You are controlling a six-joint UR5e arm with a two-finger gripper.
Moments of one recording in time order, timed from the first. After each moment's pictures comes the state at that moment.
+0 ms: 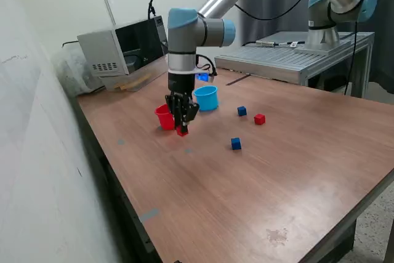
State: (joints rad) arm -0.02 -0.65 1.08 -2.30 -1.59 3.01
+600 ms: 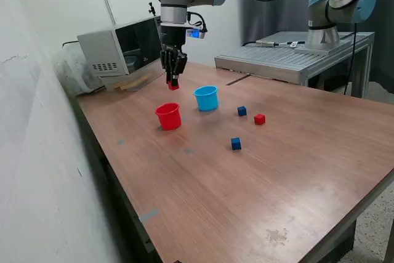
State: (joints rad) arm -0.15 -0.88 1.24 -2.23 -1.59 3.01
